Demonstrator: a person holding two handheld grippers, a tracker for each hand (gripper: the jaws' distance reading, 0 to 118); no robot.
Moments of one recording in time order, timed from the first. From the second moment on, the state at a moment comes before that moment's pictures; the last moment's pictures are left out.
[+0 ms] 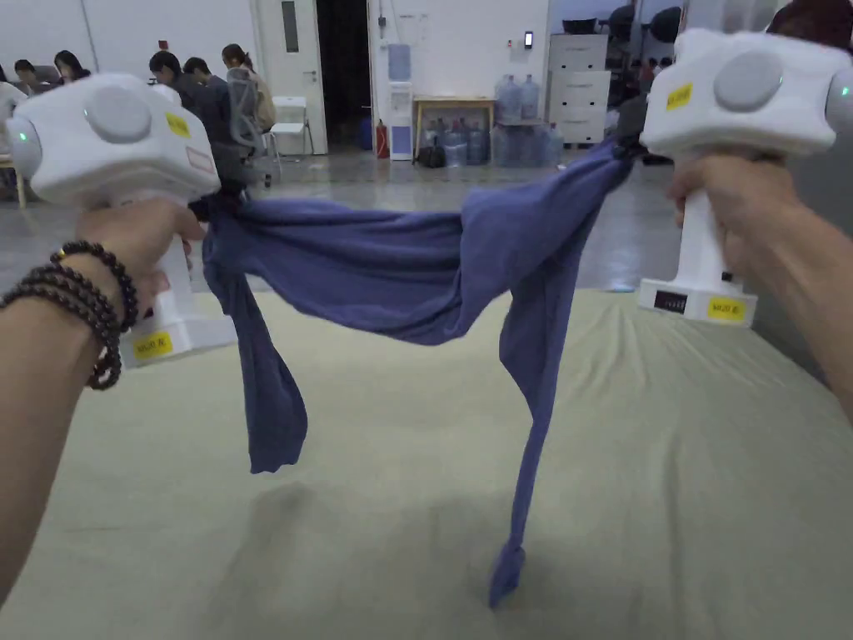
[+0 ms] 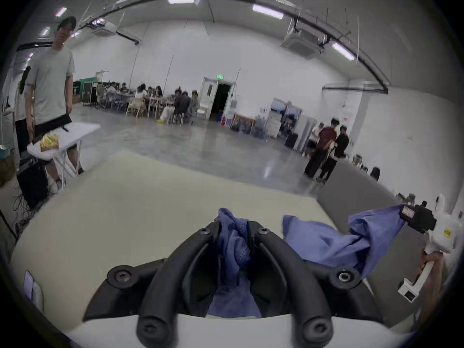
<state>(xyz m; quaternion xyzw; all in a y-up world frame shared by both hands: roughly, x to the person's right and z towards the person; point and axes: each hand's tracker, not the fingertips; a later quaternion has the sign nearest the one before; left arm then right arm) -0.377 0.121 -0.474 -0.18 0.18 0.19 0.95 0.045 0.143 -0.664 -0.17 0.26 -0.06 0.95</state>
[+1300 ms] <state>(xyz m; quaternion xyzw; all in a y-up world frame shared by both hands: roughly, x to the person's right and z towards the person) -0.241 -0.137 -0.189 -0.32 0.09 0.19 0.92 0.220 -0.129 -0.377 -0.33 0.20 -0.03 0.92</state>
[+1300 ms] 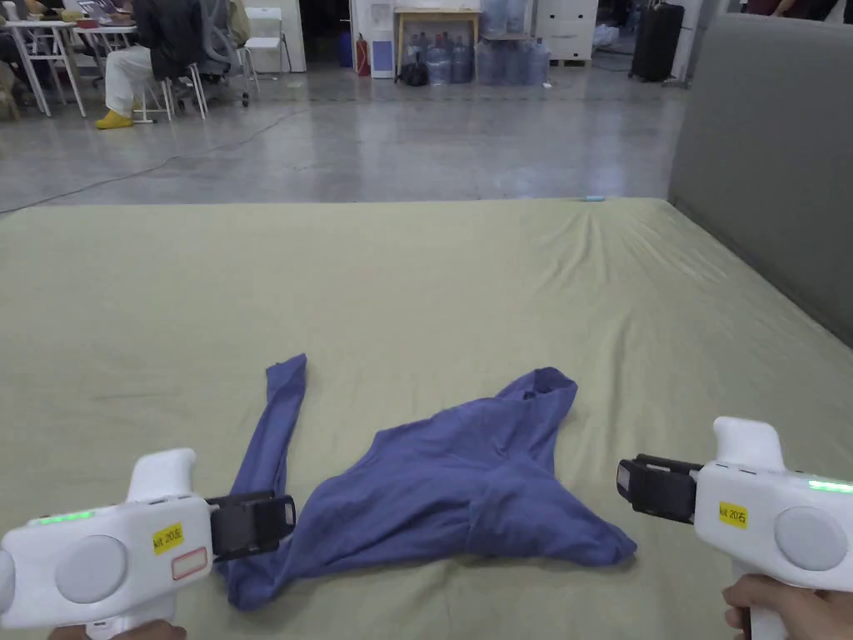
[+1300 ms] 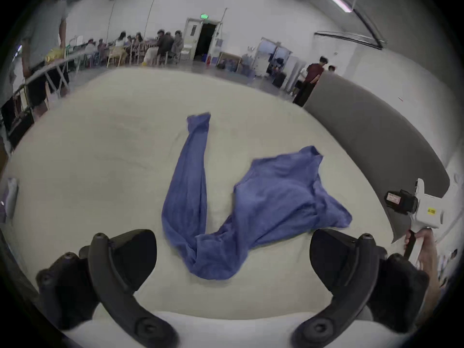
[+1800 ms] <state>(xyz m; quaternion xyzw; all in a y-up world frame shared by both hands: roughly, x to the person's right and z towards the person) -0.218 -0.121 -0.234 -0.33 0.04 0.18 0.93 0.231 -0.166 -0.314 -0.38 0.21 -0.04 0.90</state>
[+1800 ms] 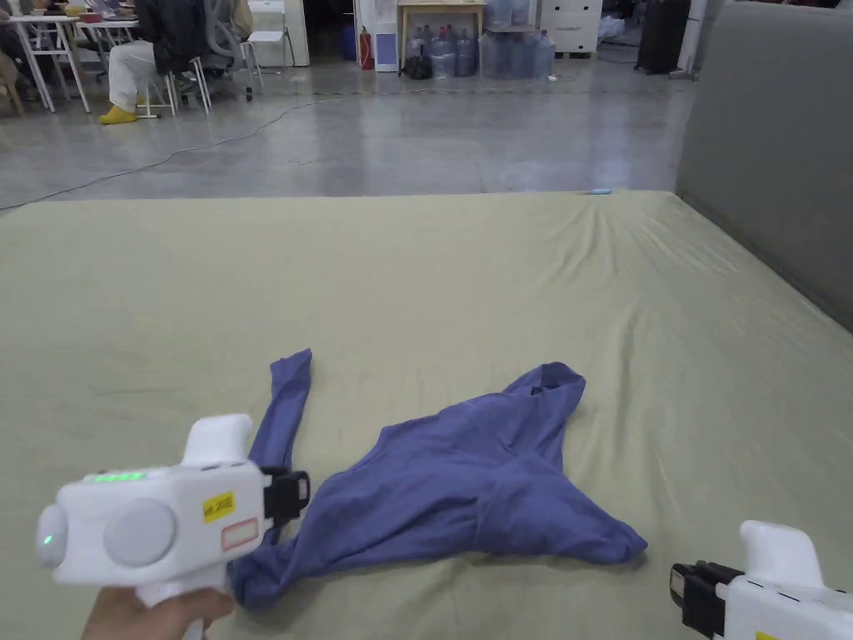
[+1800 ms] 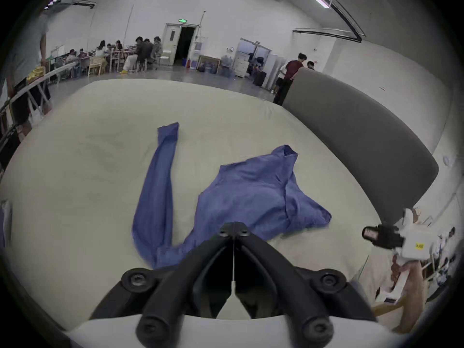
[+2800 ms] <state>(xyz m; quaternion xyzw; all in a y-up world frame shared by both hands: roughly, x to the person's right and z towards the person) -0.178 -0.147 -0.457 -0.42 0.03 0.06 0.90 0.181 -0.202 -0.428 -0.45 0.17 -0.01 0.88</state>
